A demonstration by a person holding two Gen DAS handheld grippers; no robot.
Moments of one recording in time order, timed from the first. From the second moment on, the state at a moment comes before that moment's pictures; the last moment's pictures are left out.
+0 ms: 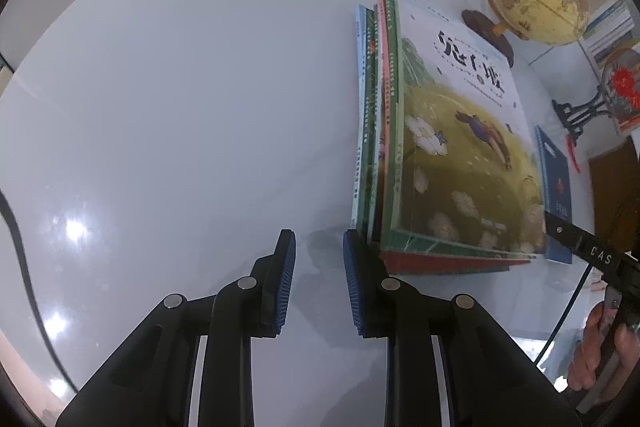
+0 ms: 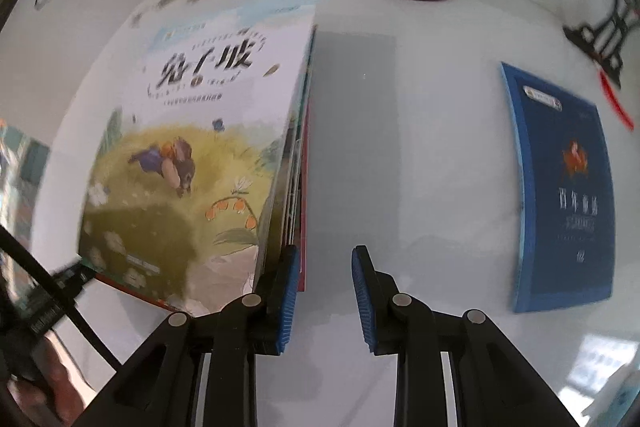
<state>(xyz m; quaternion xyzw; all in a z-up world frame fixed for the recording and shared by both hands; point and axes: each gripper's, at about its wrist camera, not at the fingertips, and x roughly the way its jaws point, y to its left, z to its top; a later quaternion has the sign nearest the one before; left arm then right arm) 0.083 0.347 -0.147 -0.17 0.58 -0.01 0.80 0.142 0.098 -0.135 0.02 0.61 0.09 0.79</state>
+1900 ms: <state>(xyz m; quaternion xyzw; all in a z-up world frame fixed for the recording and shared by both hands) 0.022 0.285 0.033 -0.05 0.39 -0.03 0.92 0.015 0.116 0.045 0.02 0.41 0.11 0.90</state>
